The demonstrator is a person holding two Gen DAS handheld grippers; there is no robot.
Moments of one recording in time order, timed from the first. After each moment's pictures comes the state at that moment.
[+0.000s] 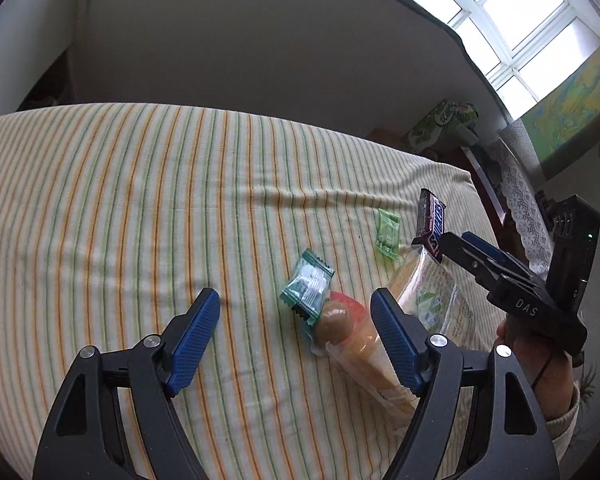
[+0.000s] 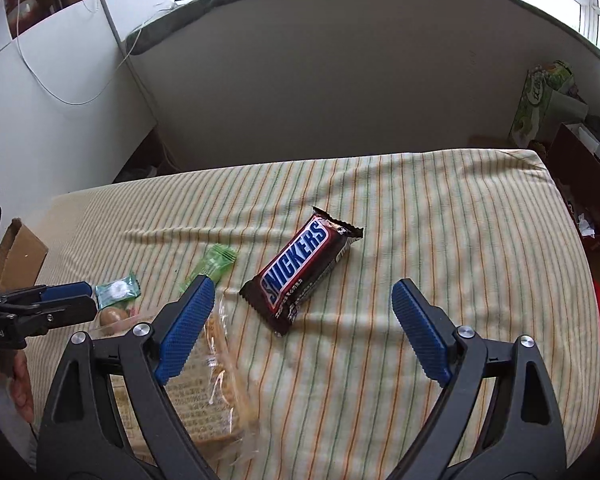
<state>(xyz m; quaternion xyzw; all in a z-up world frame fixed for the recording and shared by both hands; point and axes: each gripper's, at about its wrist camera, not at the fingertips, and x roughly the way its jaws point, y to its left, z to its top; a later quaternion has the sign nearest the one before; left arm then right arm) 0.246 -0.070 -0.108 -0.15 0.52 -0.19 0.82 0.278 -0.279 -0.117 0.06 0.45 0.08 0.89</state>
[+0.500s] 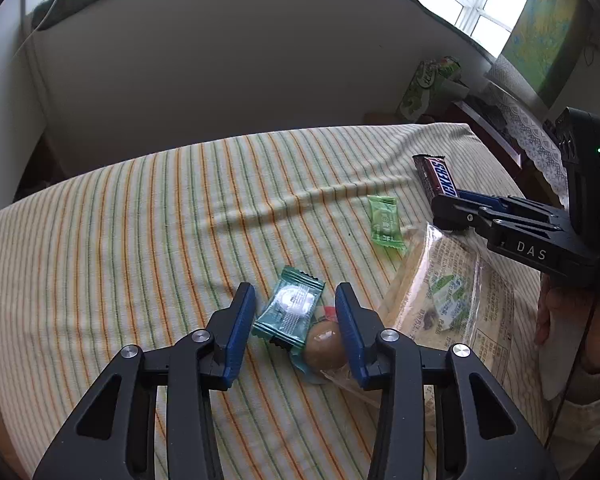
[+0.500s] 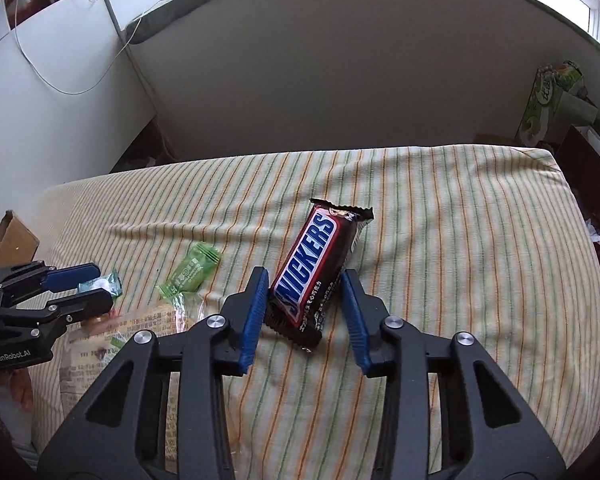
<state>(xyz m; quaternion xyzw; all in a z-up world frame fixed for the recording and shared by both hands) 0.239 -0.109 -0.111 0.01 0.49 -0.21 0.85 0.284 -0.278 -0.131 0.03 0.45 0.09 0.89</state>
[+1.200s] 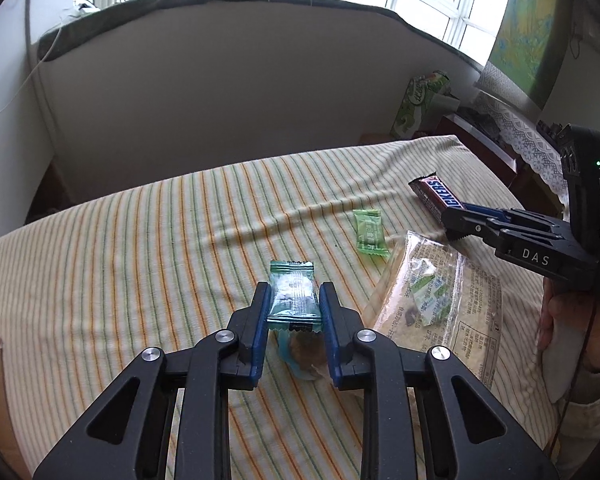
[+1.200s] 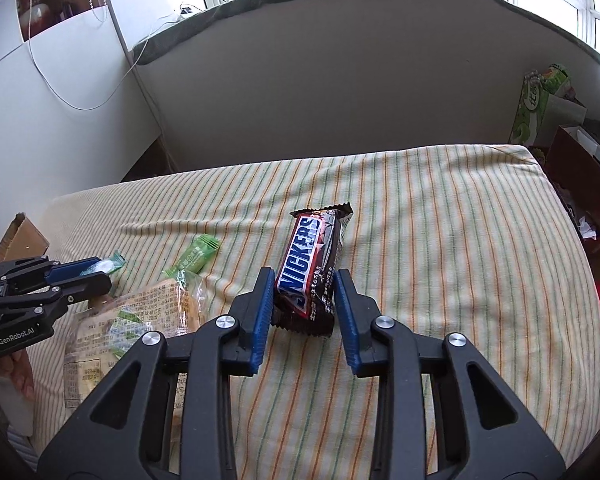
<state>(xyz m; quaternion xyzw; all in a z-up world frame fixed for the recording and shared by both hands) 0.220 -0.106 -0.096 0.01 0.43 -0.20 0.88 0.244 -0.310 -0.124 0.05 0.41 0.08 0.91</state>
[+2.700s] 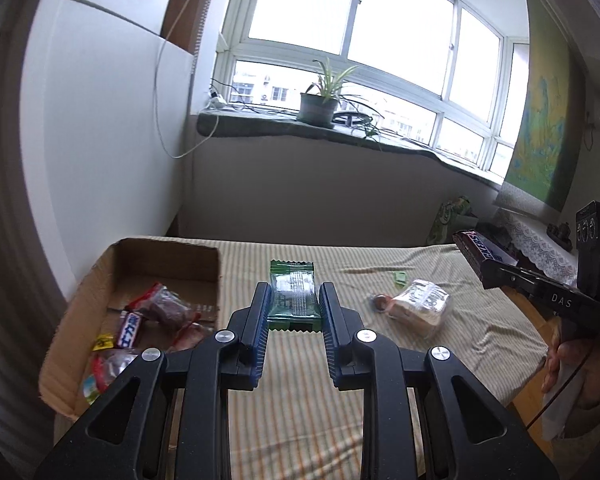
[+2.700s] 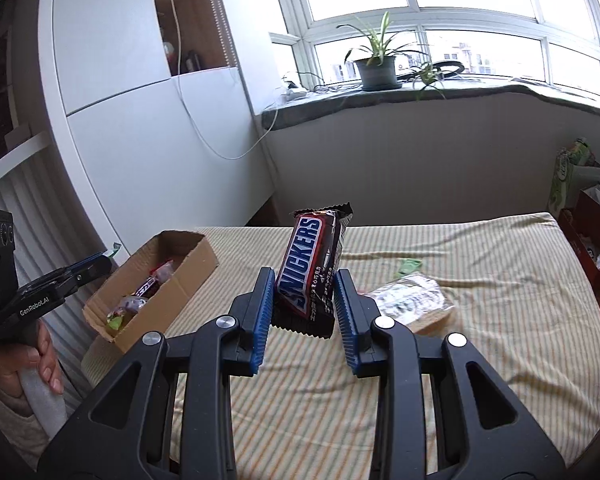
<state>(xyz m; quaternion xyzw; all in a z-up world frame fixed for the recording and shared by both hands) 0.028 0.071 0.008 -0.07 0.25 -0.09 0.96 0.073 -0.153 0.001 0.06 0.27 0.19 0.94</state>
